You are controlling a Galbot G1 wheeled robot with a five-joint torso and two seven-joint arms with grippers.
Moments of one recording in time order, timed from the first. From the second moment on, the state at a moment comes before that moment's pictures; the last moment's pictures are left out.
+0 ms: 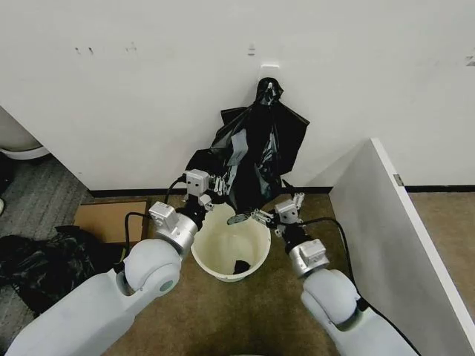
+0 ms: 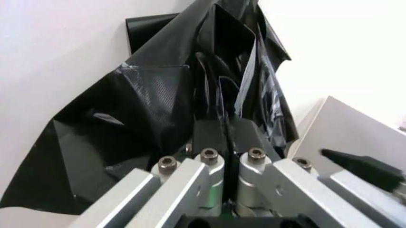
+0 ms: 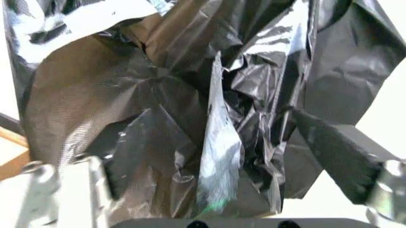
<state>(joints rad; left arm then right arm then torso) 0.71 -0.82 0.14 -2.12 -0.79 0.03 -0.37 -1.00 1.15 0.03 2.02 0.02 -0.14 0.23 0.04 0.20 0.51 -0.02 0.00</state>
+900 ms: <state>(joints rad) 0.76 -0.78 0.10 -2.17 -0.80 0.03 -0.37 -0.94 1.18 -0.01 1.95 -0.01 -0.18 0.27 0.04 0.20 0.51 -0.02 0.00</state>
